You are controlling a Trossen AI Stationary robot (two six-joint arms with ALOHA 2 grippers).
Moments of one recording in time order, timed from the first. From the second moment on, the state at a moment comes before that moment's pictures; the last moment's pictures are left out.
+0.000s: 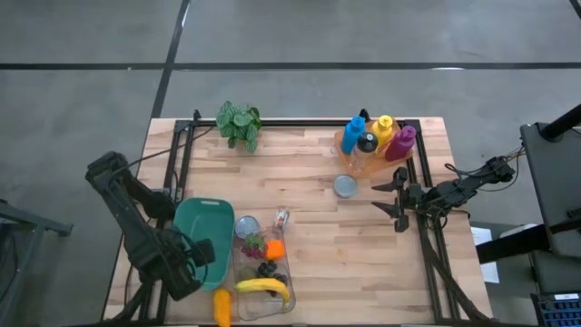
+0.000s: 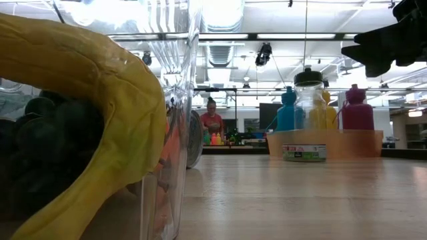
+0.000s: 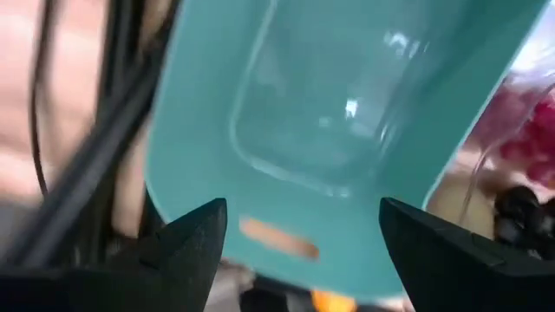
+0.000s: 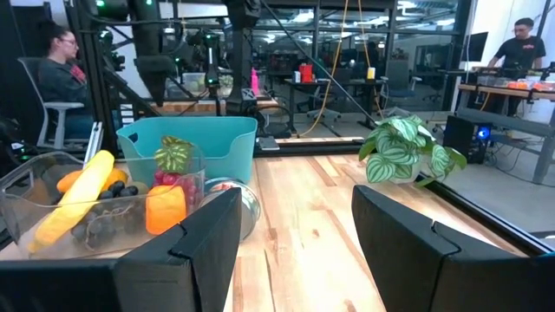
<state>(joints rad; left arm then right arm) -0.90 1.50 1.37 -1.47 0.05 -2.79 0.46 0.02 0.03 0.06 0.57 0.00</state>
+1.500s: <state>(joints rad) -0.86 1.70 1.20 -1.44 0.14 -3.10 0.46 0.02 0.03 0.06 0.57 0.00</state>
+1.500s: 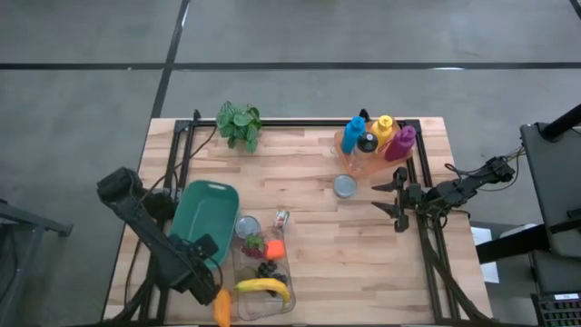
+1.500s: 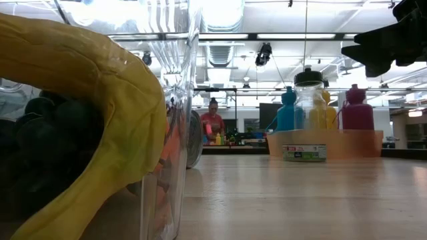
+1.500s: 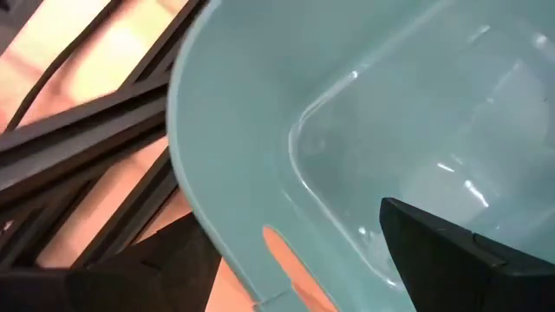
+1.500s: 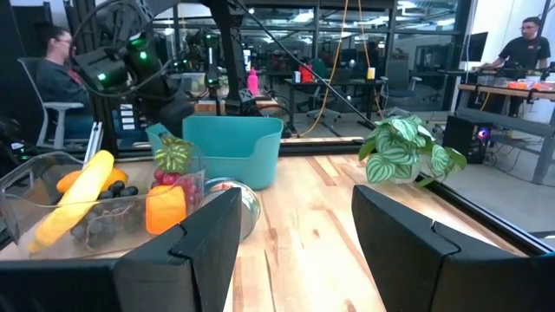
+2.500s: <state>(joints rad) -0.86 1.61 1.36 -1.11 0.07 -2.79 0.46 0.02 0.03 0.06 0.57 0.00</state>
